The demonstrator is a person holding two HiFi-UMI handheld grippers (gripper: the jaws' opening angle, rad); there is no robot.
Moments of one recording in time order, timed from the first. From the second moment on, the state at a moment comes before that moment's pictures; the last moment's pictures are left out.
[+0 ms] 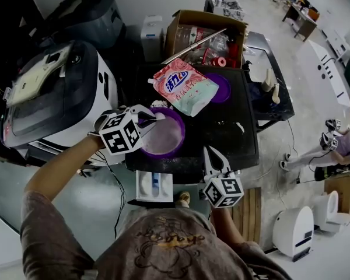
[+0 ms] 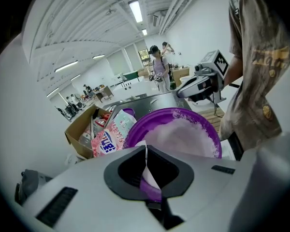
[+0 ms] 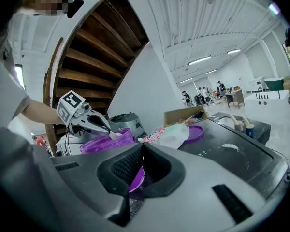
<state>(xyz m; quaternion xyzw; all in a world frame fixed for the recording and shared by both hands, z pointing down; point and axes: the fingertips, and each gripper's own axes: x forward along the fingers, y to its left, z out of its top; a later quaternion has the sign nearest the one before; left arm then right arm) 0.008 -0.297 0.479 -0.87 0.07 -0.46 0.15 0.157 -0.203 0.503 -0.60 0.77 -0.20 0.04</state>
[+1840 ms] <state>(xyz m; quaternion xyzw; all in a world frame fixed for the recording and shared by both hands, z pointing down) 0.011 -0.255 0.512 -0.83 -0.04 -0.55 0.08 0.172 -0.191 0.509 -0.62 0.76 -0.20 0.04</state>
